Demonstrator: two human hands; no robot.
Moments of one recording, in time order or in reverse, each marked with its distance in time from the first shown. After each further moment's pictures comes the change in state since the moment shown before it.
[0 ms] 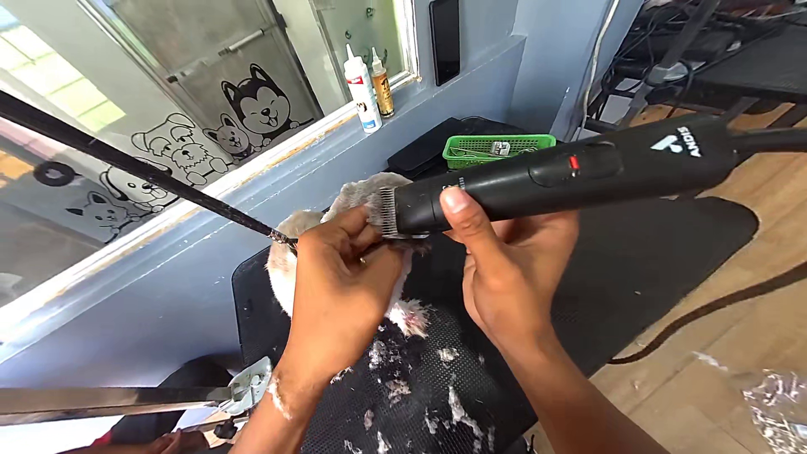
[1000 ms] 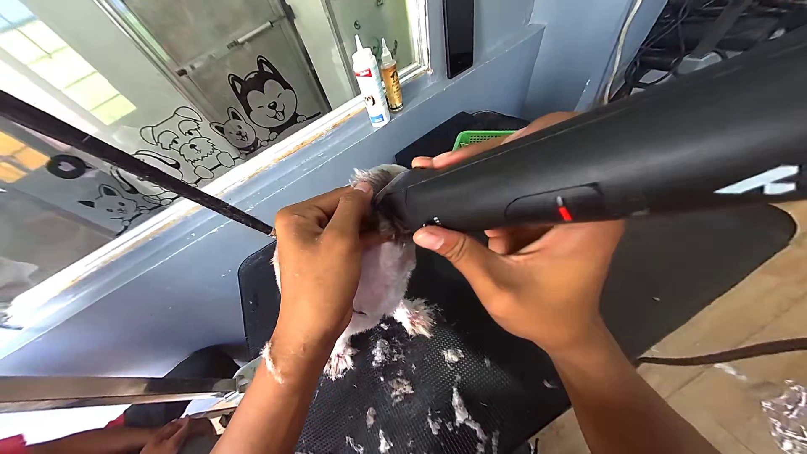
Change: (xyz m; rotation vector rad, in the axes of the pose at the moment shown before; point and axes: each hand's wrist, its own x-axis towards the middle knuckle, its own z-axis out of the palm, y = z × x) left_hand 0.023 0.001 0.001 -0.090 0.284 -0.127; right_hand 0.020 -0.008 -0.014 -0.294 -0.431 -0.244
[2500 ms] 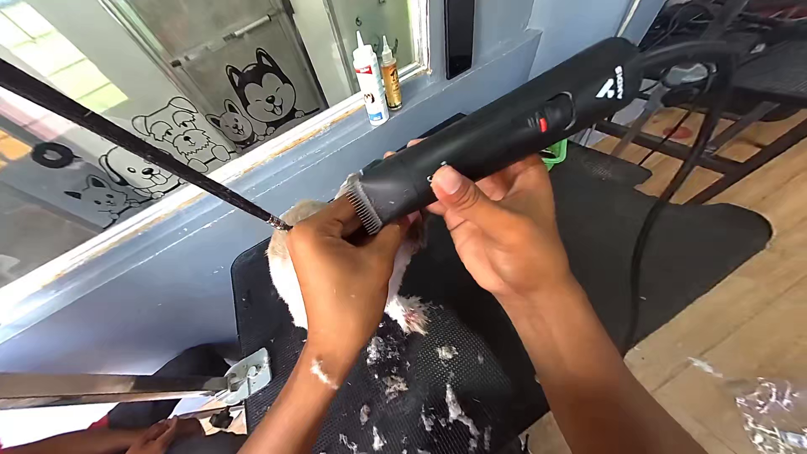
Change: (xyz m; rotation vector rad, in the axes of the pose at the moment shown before) left_hand -0.016 -0.018 0.007 0.318 0.042 0.335; right_hand 0.015 0.018 0.010 0.600 0.083 0.353
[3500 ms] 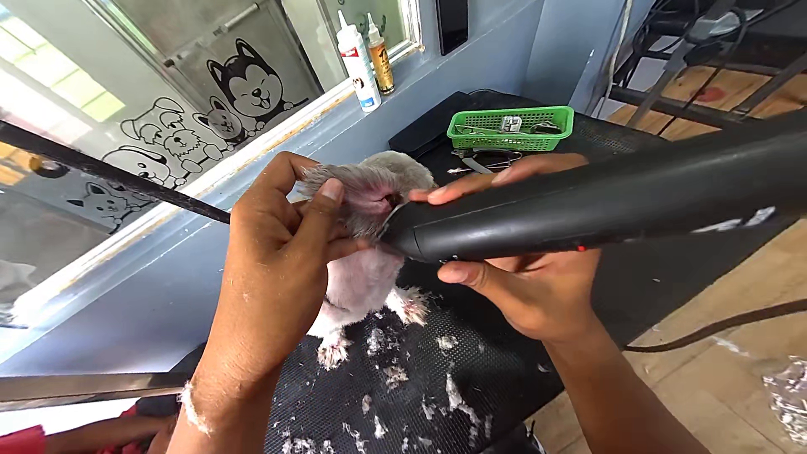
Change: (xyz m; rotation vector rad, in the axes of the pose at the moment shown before) left_hand 0.015 0.023 -0.034 -0.183 -0.287 -0.226; right_hand -0.044 -0.006 -0.045 -0.239 -0.211 -0.233
